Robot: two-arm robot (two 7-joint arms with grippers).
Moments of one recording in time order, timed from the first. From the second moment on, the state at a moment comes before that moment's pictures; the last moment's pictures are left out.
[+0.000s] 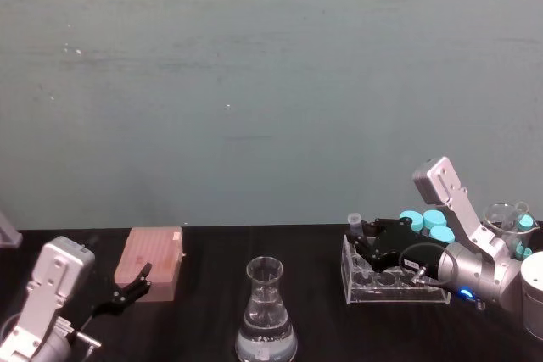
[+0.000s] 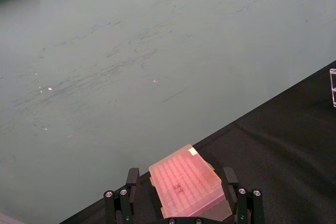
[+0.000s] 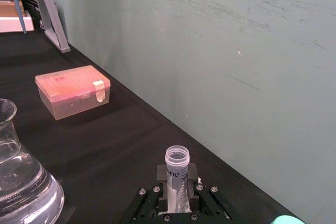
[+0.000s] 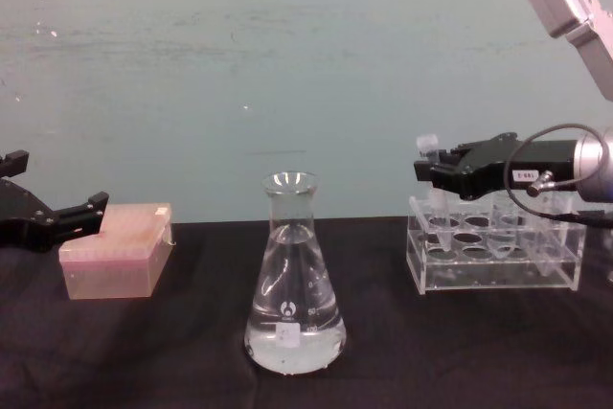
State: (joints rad) left arm -0.20 0.60 0.45 -1.41 -0.25 -0.12 0.03; right arm 0.68 0.30 -0.47 -0.85 0.25 -0.08 0.62
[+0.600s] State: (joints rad) left arm -0.20 0.60 0.45 -1.41 -0.25 -0.12 0.03; right arm 0.69 0.30 -0.47 -0.85 0.25 -0.09 0.62
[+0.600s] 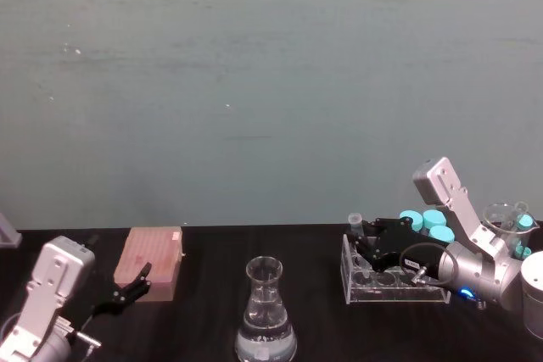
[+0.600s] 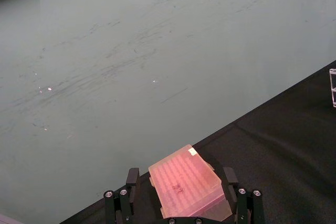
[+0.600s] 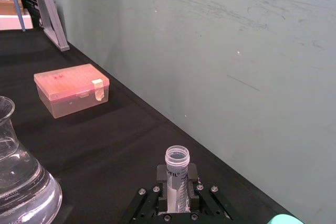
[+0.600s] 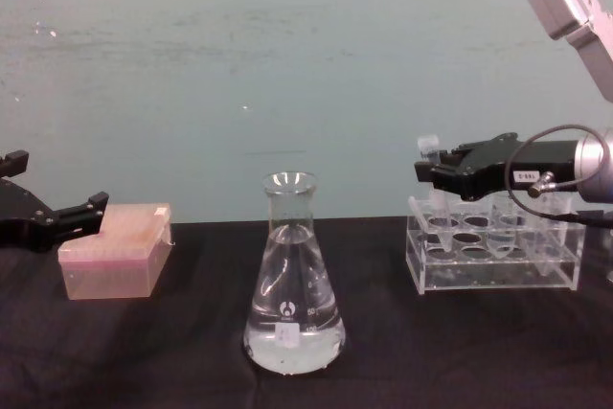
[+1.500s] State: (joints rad) left arm -0.20 0.60 0.45 -1.41 -0.25 -0.12 0.03; right arm 0.69 0.30 -0.47 -0.85 0.25 -0.09 0.62
